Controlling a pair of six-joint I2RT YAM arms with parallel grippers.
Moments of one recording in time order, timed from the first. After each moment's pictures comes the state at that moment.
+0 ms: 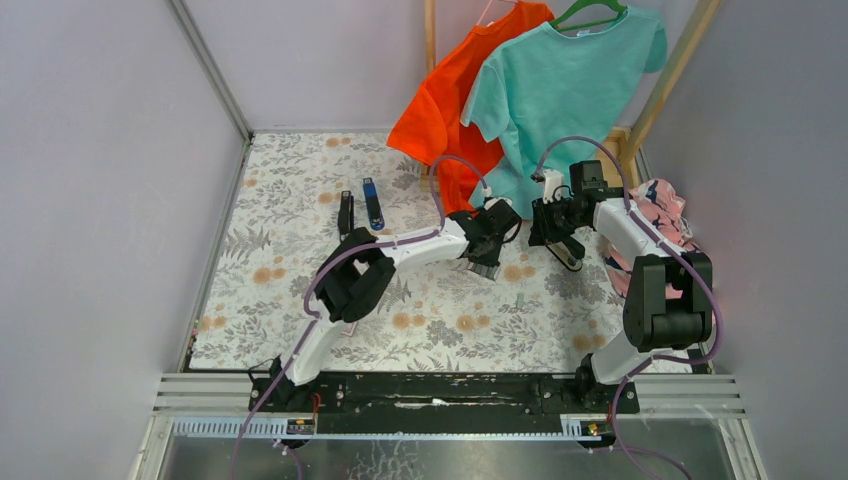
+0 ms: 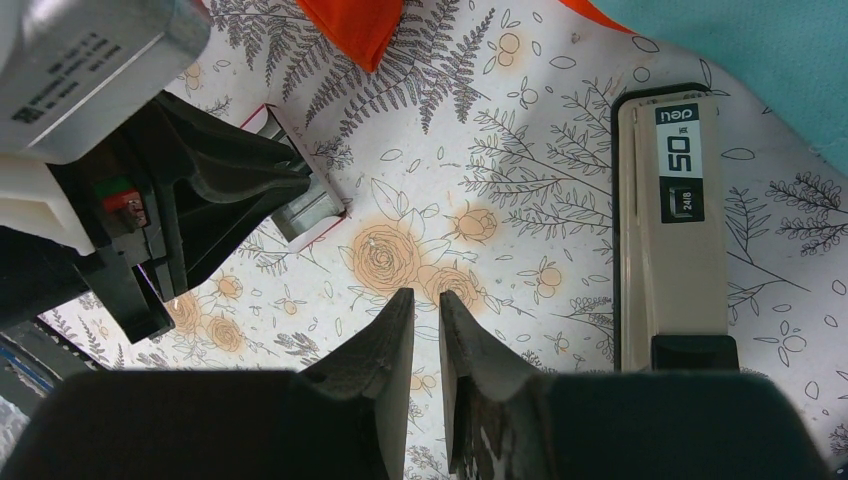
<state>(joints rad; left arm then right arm) -0.91 2.24 1.76 -0.56 -0.16 -0.56 0.06 1.60 1.11 -0.65 -0.48 -0.24</state>
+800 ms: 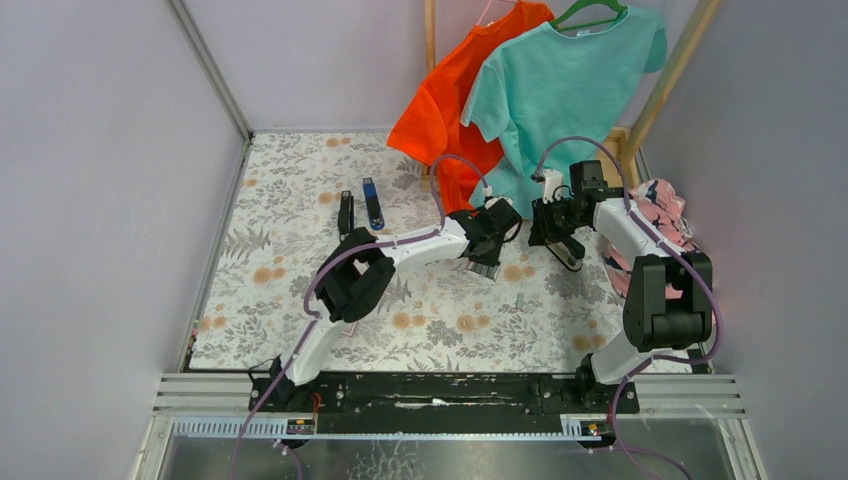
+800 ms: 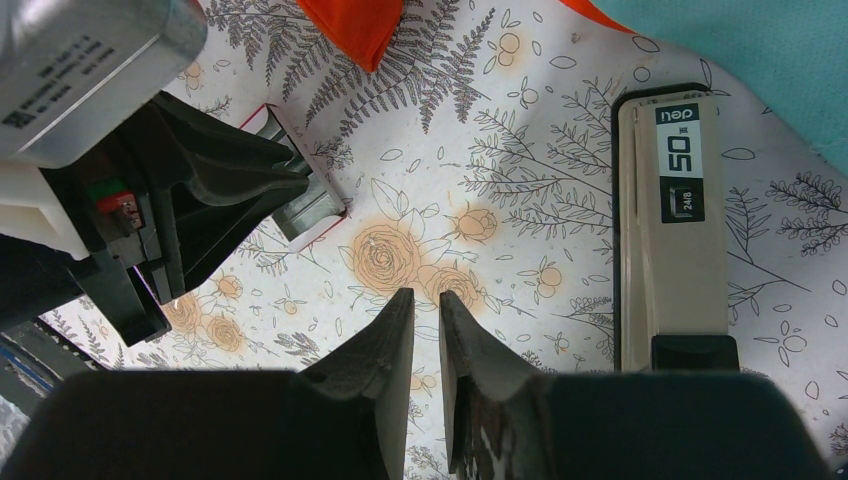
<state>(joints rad) -0.91 2.24 1.77 -0.57 -0.16 -0.56 0.06 1.60 1.11 -0.65 -0.48 -0.24</state>
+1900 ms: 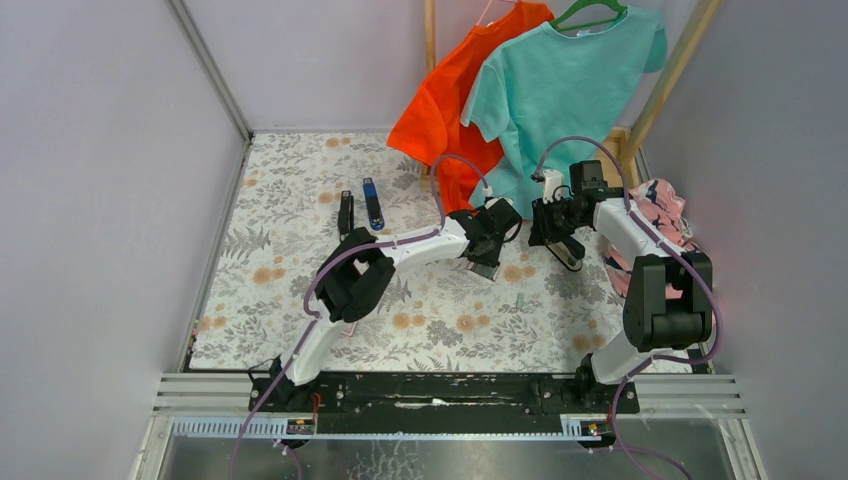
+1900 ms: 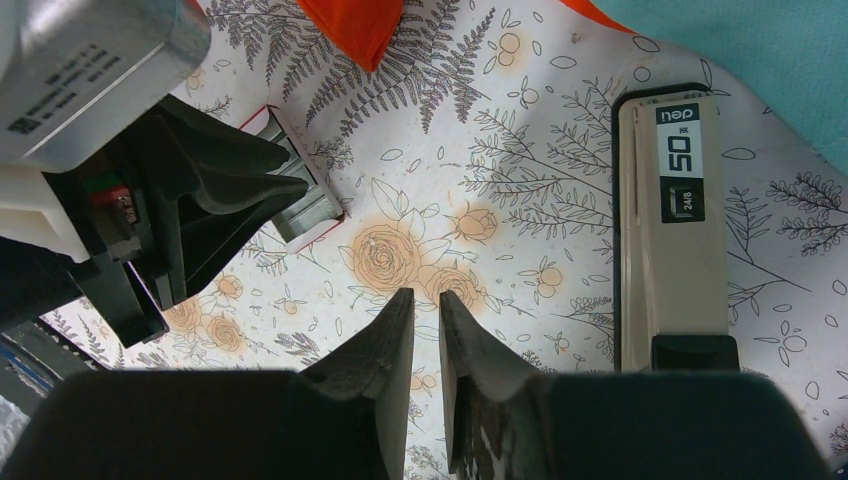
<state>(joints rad) -0.91 2.24 1.77 -0.58 -0.15 -0.55 0.06 1.60 1.11 -0.65 -0.48 -0.24</state>
